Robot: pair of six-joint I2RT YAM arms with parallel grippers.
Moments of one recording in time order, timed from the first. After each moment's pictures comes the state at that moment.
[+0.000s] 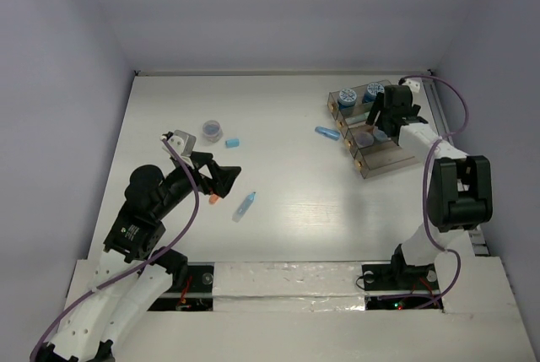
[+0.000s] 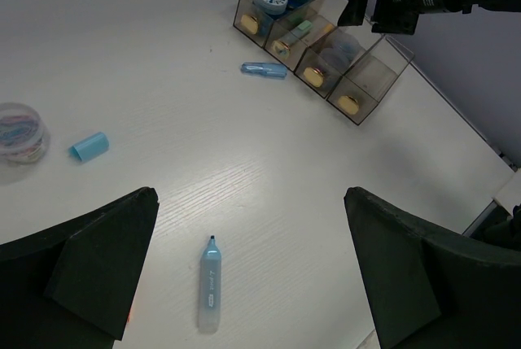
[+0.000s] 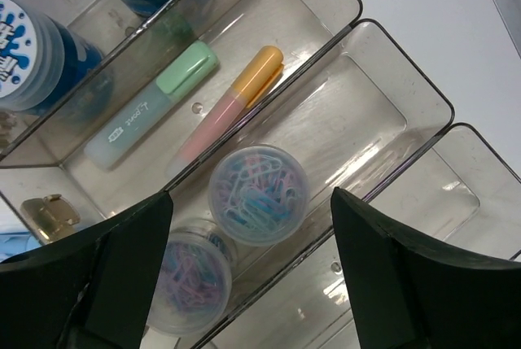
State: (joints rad) left arm -0.44 0.51 0.68 -0.29 0.24 -0.29; right arm 0.06 1.67 1.14 -0.15 0.38 0.35
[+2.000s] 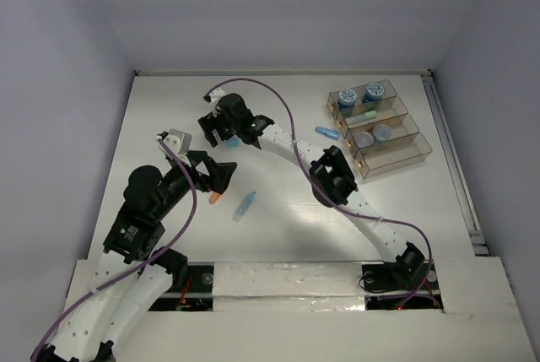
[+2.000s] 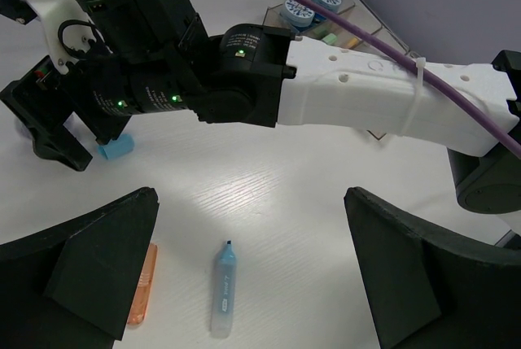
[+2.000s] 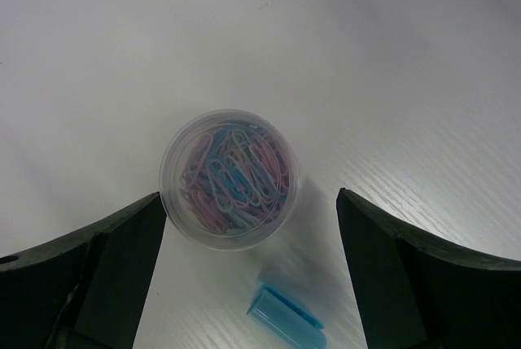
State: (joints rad) left arm -0.43 0.51 0.68 -0.29 0.16 -0.29; right arm 0.84 2.72 2.52 -0.31 -0.04 0.06
